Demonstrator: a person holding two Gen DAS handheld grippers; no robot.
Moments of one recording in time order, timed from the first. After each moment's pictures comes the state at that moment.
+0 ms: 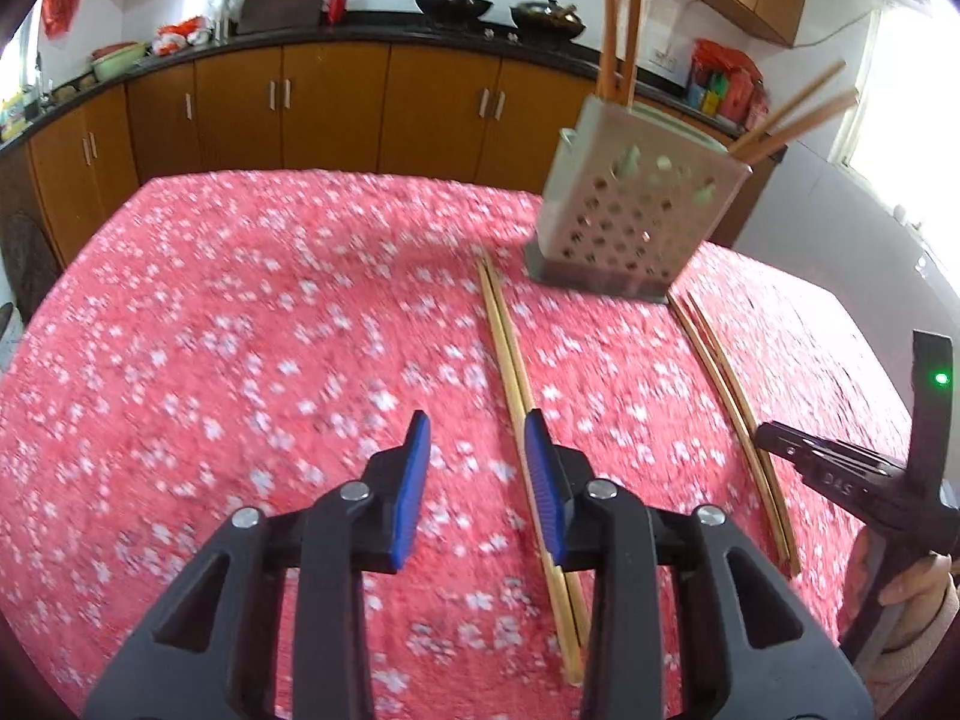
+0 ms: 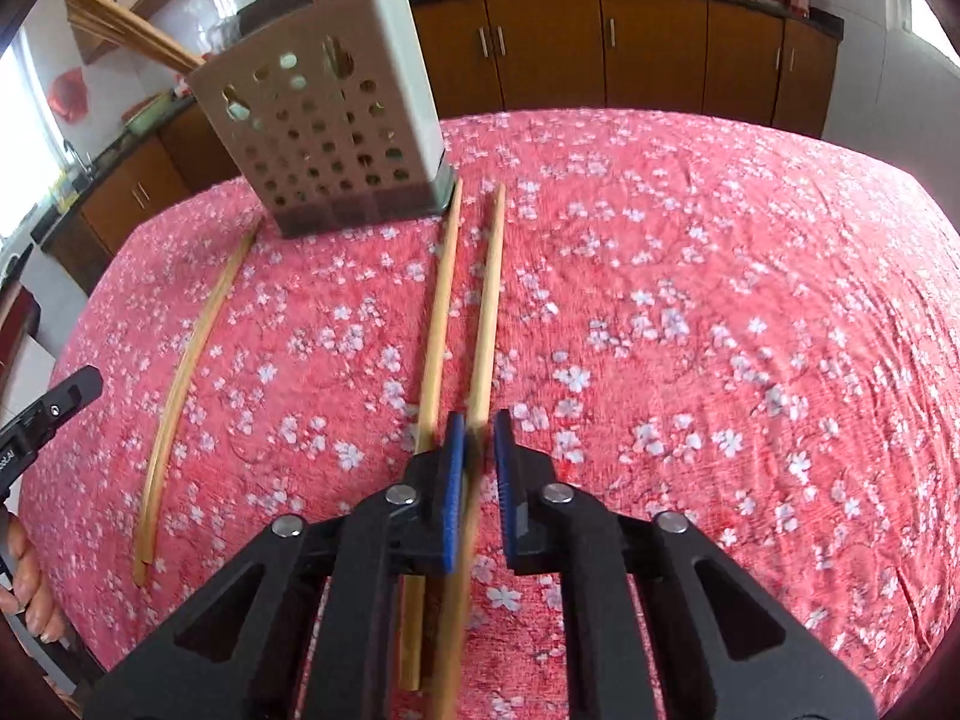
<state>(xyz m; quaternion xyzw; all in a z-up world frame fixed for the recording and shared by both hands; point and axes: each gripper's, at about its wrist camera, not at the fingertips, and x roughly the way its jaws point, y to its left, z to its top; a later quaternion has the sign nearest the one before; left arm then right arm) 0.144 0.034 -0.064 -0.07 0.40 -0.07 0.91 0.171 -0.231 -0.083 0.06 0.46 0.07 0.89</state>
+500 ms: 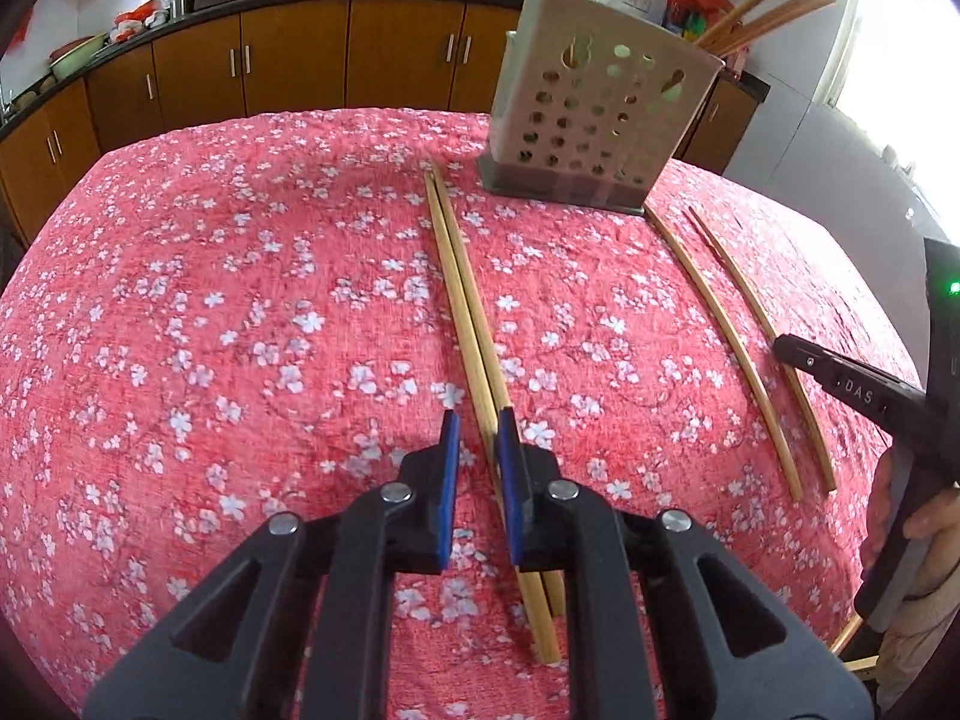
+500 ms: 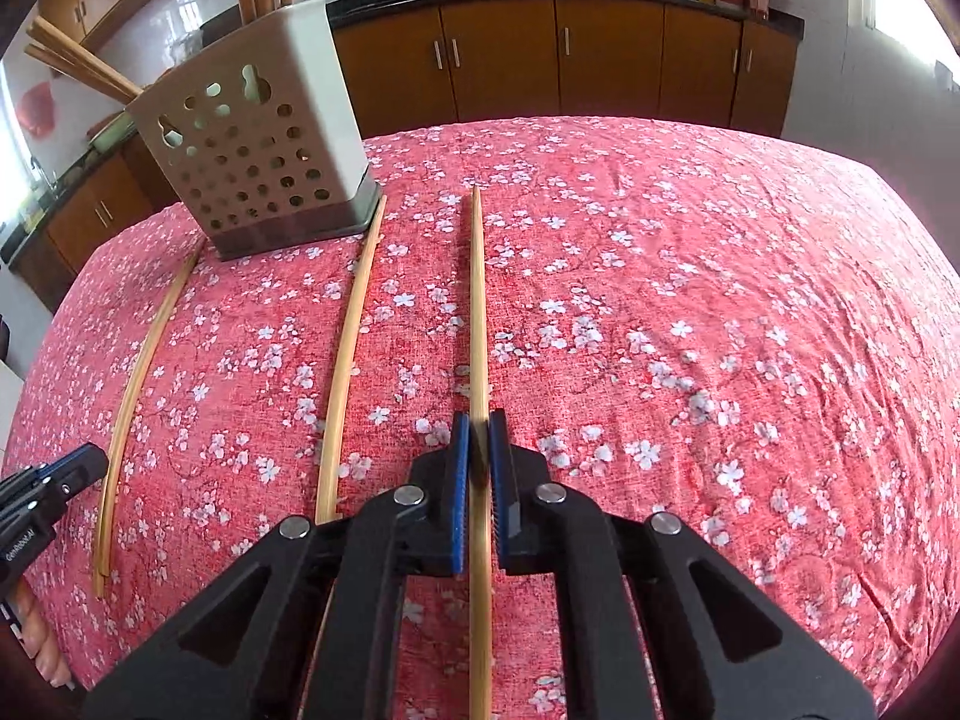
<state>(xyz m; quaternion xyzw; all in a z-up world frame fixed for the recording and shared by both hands) 0.149 0.003 -0.095 -0.03 0.45 -0.09 0.89 0.172 -0.253 -0.090 0.06 0.44 0.03 0.89</state>
